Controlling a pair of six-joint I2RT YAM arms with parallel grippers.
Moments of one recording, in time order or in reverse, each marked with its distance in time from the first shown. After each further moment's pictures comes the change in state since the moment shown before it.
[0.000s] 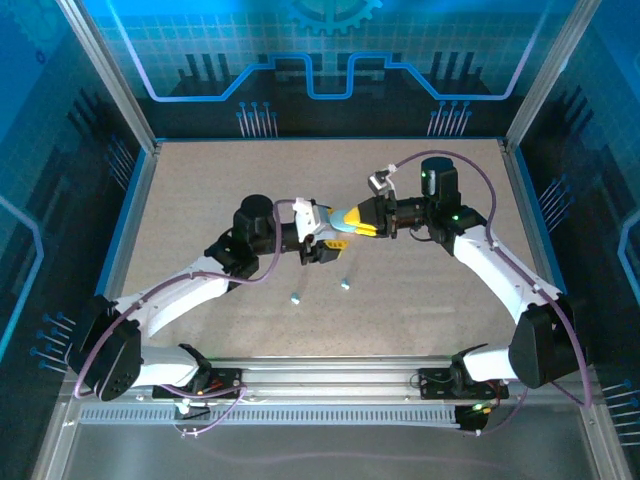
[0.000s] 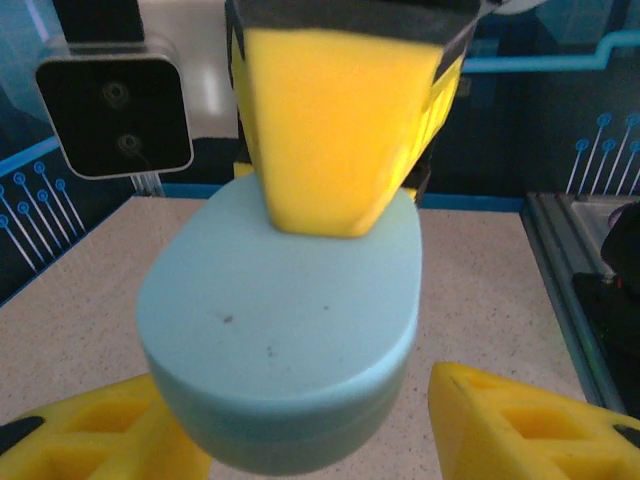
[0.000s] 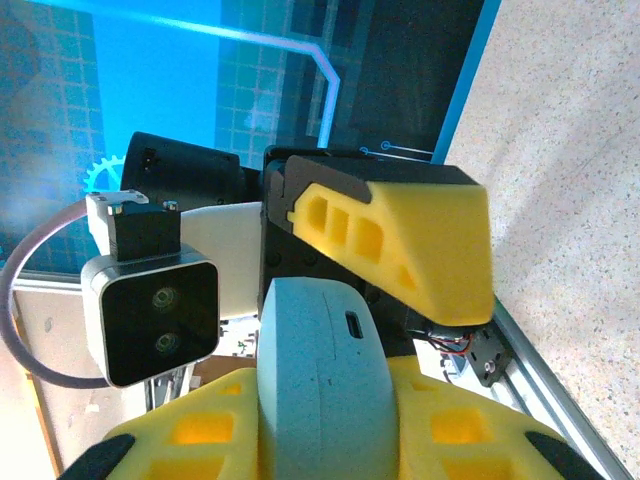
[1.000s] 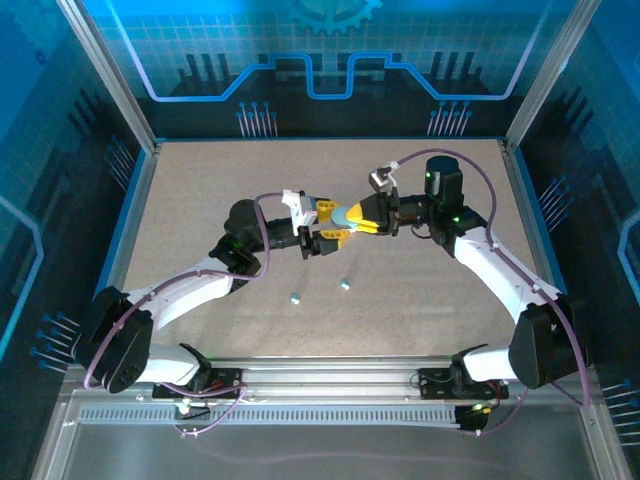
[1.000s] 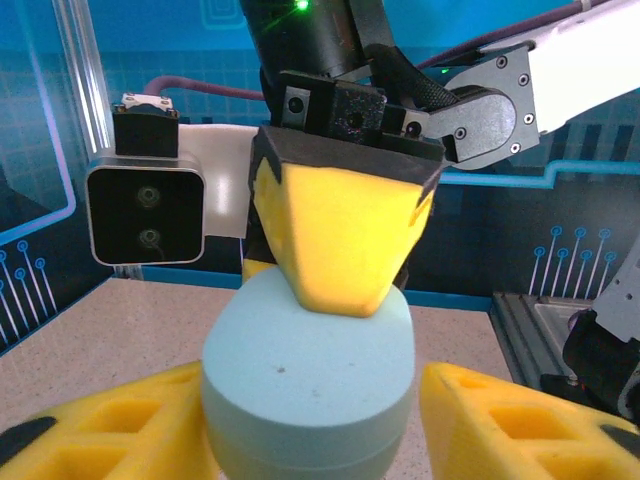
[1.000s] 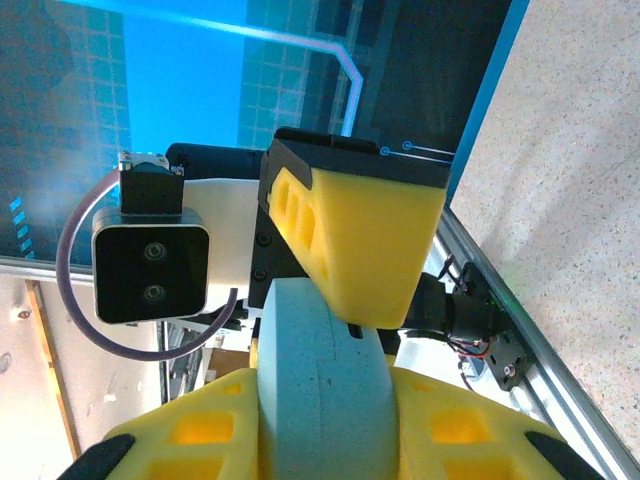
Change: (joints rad) left arm 0.021 0.050 -0.059 0.373 0.070 -0.238; right arm -0.010 -0.003 -0.026 0.134 -0.035 0.102
